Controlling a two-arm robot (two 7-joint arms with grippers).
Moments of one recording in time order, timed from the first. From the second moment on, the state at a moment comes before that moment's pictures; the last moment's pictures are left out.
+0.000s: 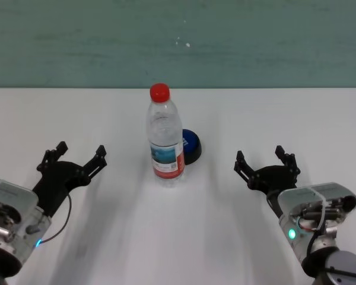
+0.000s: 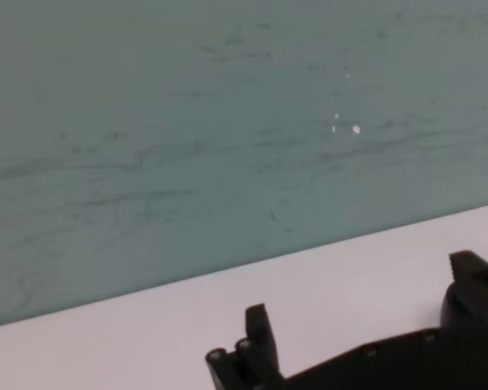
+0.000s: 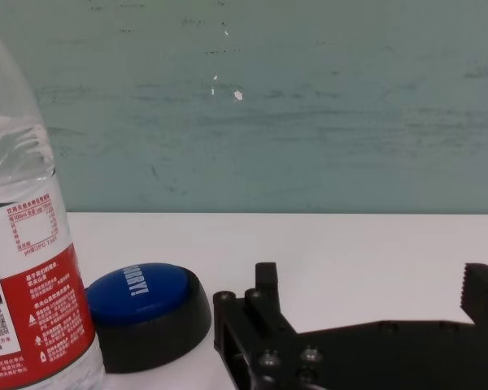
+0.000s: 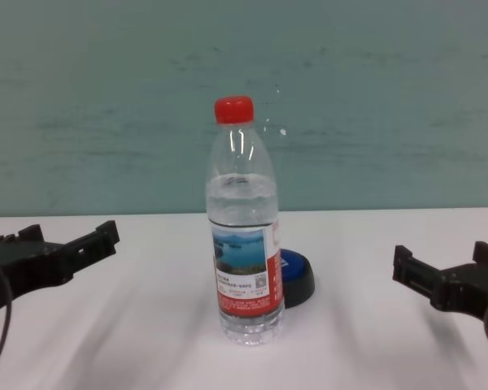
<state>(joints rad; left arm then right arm) 0.08 0.28 0.09 -1.65 -0.14 -0.04 -0.22 -0.06 0.16 -0.26 -1.64 0.19 -0.04 -0.06</state>
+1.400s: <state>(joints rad) -0.13 0.24 0.16 -1.41 -0.10 -0.12 -0.25 -0.06 0.16 -0.26 -1.64 0.19 -0.04 -0.06</state>
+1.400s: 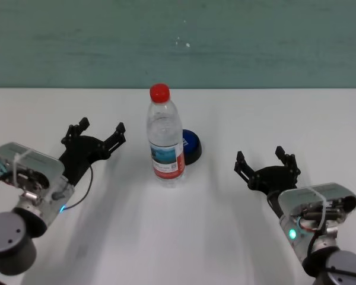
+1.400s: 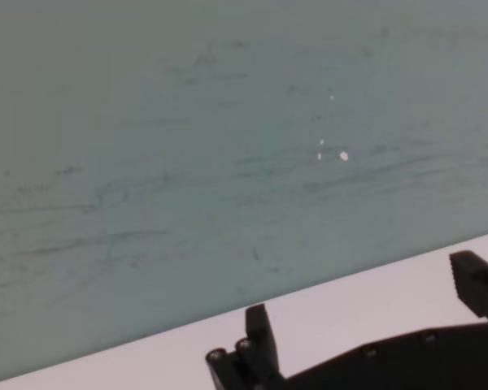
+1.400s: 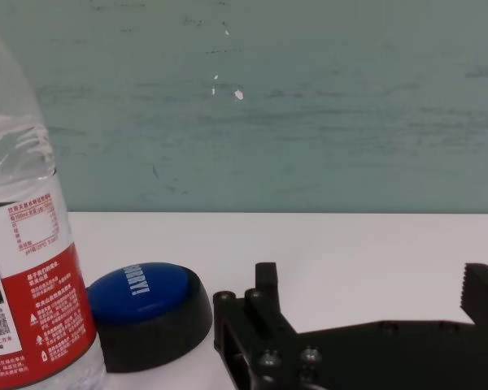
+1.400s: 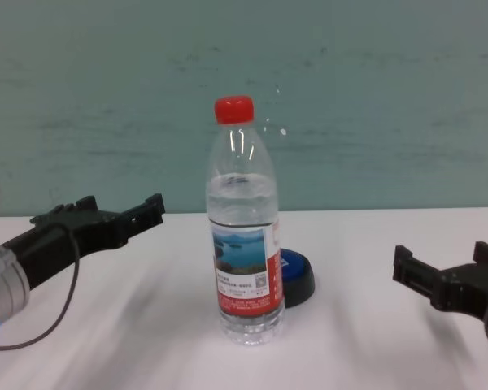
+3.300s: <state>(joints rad) -0.30 0.22 0.21 -1.22 -0.07 -0.22 -0.28 -0.06 0.16 -0.26 -1.64 0.19 -0.04 -0.06</state>
